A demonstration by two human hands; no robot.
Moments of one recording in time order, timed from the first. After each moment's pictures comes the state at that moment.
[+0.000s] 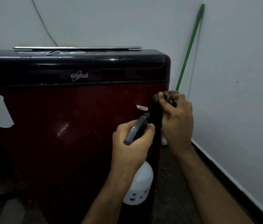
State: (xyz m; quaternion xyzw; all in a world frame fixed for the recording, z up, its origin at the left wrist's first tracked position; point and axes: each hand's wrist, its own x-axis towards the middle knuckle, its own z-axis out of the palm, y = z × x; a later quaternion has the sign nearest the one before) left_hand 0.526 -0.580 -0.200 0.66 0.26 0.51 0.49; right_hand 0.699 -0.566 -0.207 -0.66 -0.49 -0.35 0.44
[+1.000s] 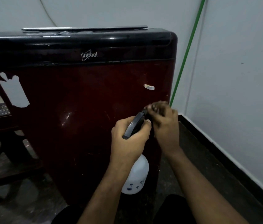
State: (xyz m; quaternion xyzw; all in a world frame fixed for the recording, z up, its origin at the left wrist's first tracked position) left_hand 0.483 -0.596 -0.235 0.66 0.30 0.49 0.48; right_hand 0.656 -0.571 -0.294 -0.65 -0.56 -0.24 0.46
